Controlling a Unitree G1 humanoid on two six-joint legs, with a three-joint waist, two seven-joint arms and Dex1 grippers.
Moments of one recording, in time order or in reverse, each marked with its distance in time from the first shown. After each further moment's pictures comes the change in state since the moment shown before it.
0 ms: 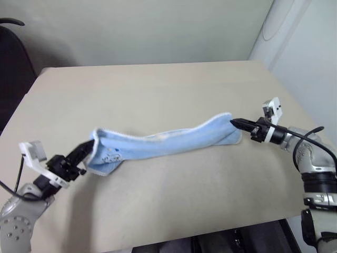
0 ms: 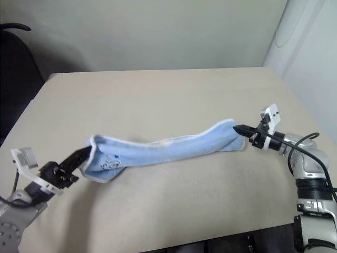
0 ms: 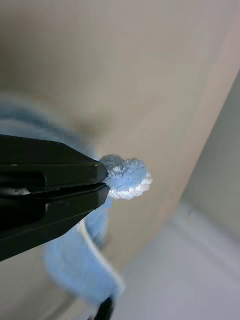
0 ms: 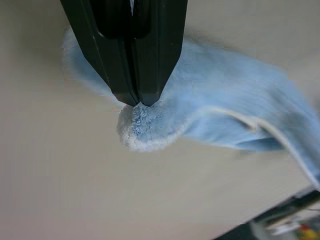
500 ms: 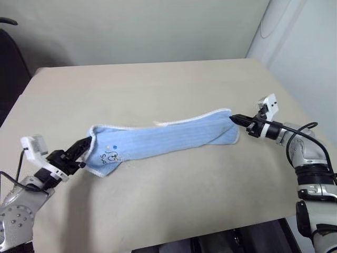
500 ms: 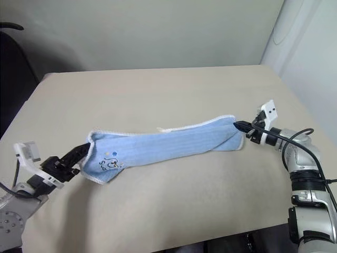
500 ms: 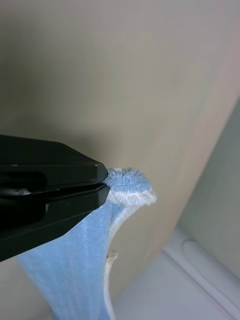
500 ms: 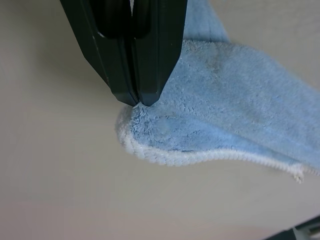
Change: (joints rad) left arm -0.044 0.038 -0.050 0.084 0.076 -0.003 -0.037; right arm -0.057 0.016 0.034 0.121 -0.075 -0.089 -0.023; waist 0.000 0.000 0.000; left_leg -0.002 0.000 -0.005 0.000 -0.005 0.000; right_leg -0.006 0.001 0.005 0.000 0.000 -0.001
